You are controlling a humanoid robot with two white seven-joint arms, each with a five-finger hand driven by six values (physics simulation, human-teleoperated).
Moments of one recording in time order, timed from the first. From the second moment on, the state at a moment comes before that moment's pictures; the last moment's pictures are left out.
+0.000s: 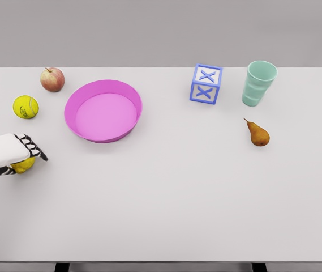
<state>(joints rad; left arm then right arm) -0.15 0.99 -0.27 -1.55 -0.63 -0.61 -0.46 0.05 0.00 -0.30 0.08 0.25 -0.01 0.09</state>
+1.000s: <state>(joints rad) -0.24 0.94 -0.24 -1.56 -0.61 -0.61 -0.46 0.05 0.00 -0.30 0.08 0.25 -0.01 0.09</state>
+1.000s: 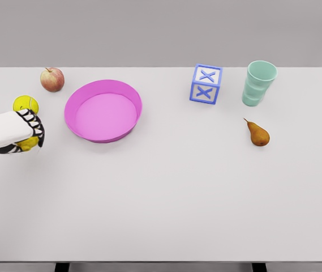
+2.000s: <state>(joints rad) -0.44 0.62 -0.25 -1.40 -0.63 -0.61 -0.46 0.05 0.00 -0.30 0.08 0.25 -0.01 0.09</state>
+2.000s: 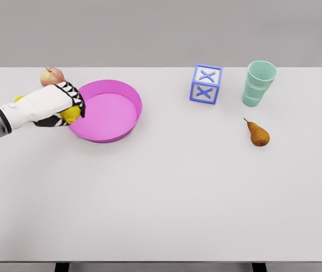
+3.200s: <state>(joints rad) -0.56 0.37 -0.25 -1.18 -0.67 -0.61 -0.46 0.05 0.00 -0.30 0.08 0.25 -0.01 0.09</state>
